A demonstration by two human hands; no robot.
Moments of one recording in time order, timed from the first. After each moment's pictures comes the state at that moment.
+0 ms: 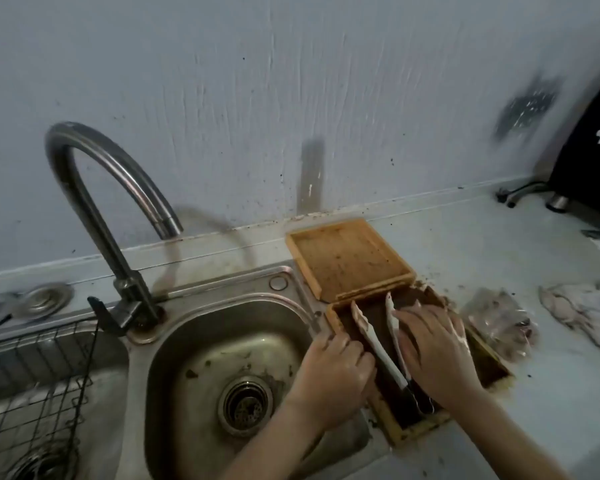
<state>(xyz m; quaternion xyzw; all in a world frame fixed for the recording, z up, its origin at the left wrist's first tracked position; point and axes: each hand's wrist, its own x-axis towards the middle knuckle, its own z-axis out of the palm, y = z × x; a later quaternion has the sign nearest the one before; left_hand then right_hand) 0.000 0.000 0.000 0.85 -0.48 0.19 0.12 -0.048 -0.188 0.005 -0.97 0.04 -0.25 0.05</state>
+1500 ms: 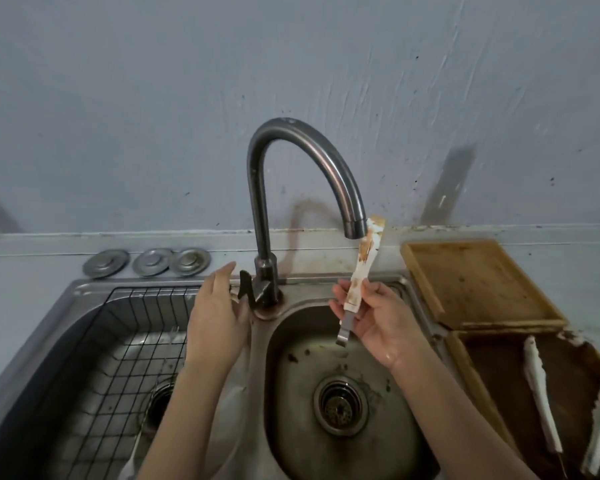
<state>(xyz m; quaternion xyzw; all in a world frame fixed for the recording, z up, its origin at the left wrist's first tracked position) 0.069 0.263 0.031 0.93 0.05 0.19 0.32 0.076 0.039 0.055 -0.39 0.14 0.11 0.90</state>
